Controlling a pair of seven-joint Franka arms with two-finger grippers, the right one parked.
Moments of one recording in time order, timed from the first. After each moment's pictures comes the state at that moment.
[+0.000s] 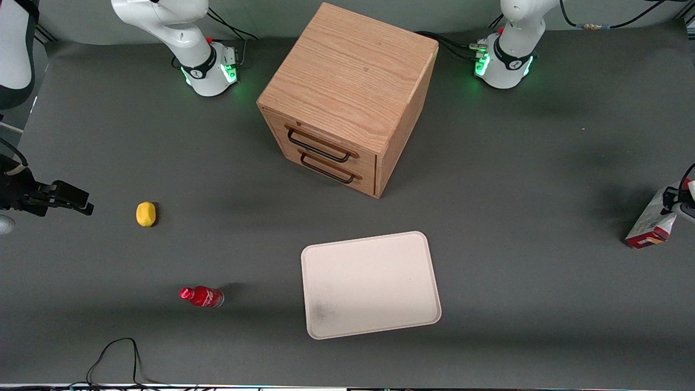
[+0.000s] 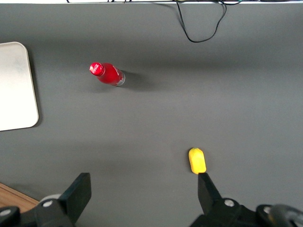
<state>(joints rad) 0.49 0.51 0.06 -1.77 0.02 2.26 1.21</state>
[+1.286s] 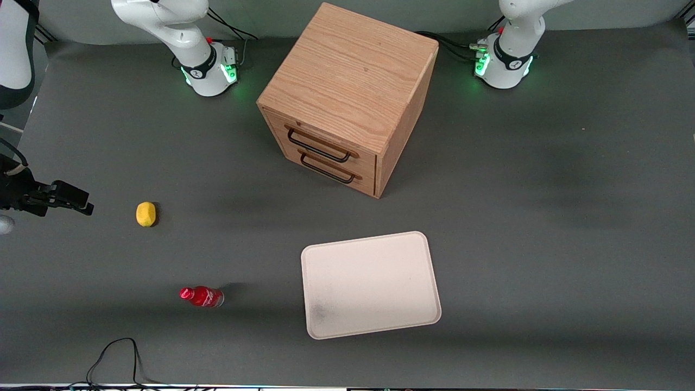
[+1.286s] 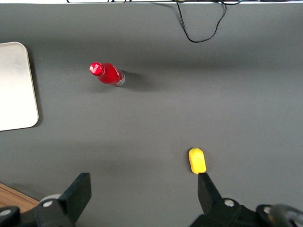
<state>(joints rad) 0.39 0.20 0.06 -1.44 0.01 1.58 0.44</state>
